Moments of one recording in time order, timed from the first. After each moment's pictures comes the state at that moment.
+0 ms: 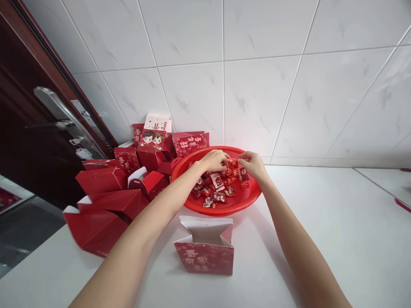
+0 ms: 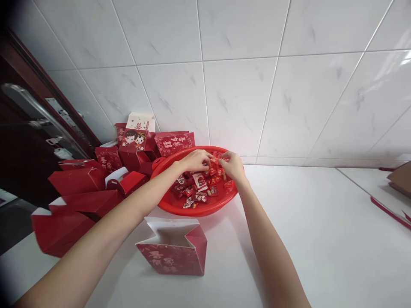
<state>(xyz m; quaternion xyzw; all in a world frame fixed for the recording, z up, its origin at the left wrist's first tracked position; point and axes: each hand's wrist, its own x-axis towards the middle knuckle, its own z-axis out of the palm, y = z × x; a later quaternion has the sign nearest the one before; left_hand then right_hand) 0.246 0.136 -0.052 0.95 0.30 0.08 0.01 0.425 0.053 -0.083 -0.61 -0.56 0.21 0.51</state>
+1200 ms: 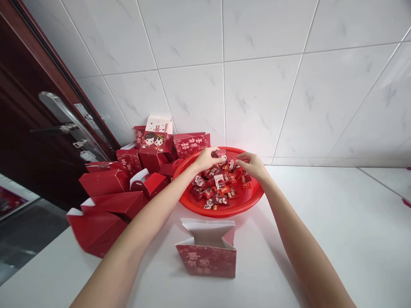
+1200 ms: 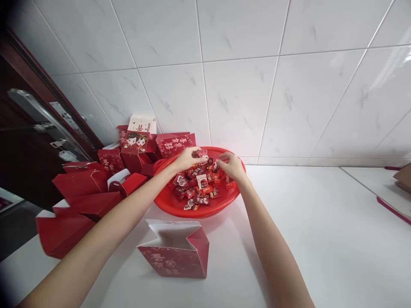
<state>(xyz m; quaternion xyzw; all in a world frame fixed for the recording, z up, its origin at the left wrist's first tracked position) 0.224 0.128 -0.057 0.81 0.37 0.33 0.32 0.419 0.047 -0.074 -0.59 -0.57 0.29 0.49</state>
